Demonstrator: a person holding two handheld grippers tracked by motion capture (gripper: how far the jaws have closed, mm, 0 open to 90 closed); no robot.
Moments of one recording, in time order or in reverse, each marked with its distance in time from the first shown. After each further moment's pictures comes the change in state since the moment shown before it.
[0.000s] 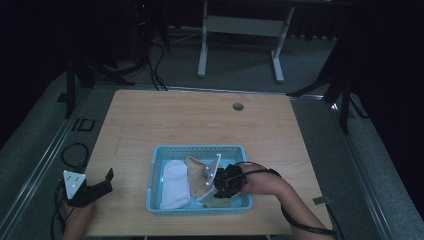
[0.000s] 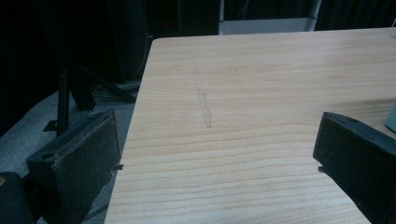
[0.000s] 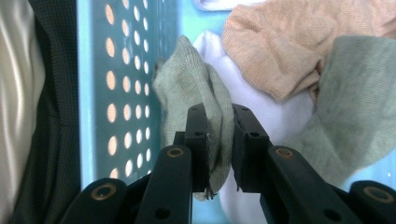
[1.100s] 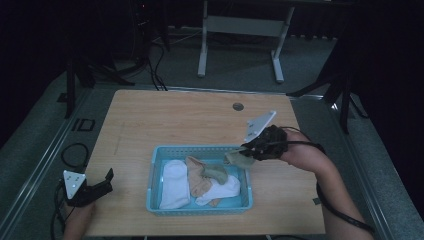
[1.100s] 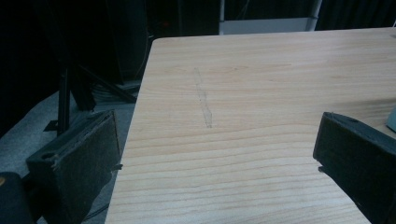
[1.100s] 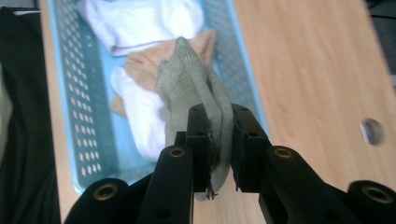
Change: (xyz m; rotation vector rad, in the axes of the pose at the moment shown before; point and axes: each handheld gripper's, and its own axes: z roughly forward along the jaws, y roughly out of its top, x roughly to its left) left arm 0.000 0.000 0.000 0.000 0.000 0.001; right arm -0.011 -0.036 -0.152 -0.194 -0.319 0.112
